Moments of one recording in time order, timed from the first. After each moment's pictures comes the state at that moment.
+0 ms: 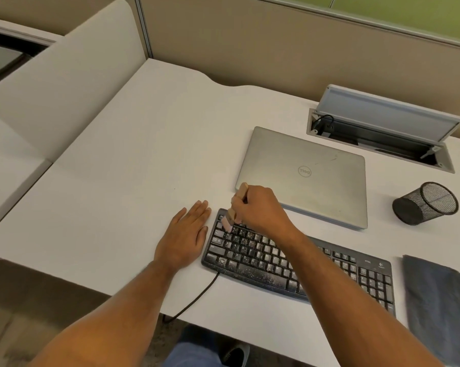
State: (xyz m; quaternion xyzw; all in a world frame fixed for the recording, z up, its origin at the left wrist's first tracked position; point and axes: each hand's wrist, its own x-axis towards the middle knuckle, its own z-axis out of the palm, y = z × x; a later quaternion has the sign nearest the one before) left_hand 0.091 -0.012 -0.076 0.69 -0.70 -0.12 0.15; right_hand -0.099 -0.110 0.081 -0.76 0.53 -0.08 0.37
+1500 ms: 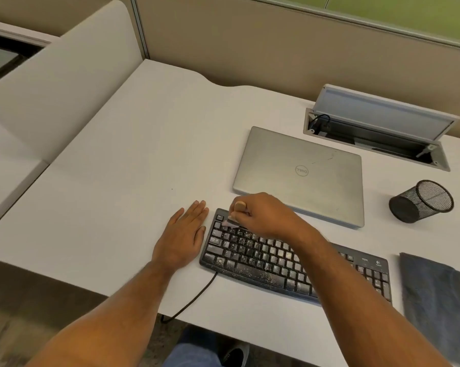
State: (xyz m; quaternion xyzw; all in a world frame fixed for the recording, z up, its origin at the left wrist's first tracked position) left_hand 0.090 -0.012 -0.073 0.69 -0.70 -0.13 0.15; right_hand -0.121 -0.115 0.087 -0.87 0.40 0.05 0.30
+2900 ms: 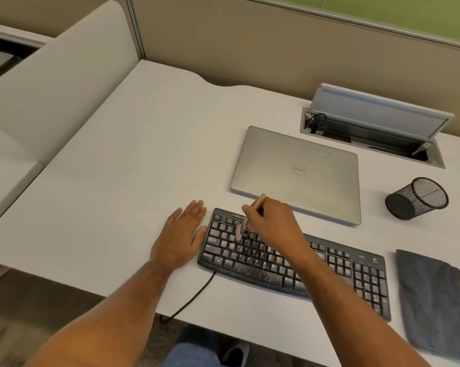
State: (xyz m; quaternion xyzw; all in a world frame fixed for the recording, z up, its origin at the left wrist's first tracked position) left_hand 0.092 -0.011 -0.074 0.68 -0.70 -0.13 0.15; right_hand -0.140 -0.088 0.072 -0.72 0.59 -0.09 0.35
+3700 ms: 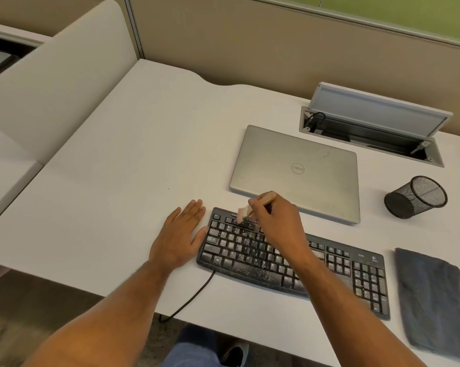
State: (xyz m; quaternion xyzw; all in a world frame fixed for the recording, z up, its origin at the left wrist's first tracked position) left_hand 0.091 -0.011 -0.073 0.68 -0.71 -0.12 0.16; right_hand -0.148 -0.086 0.068 -0.68 0.61 -0.18 0.36
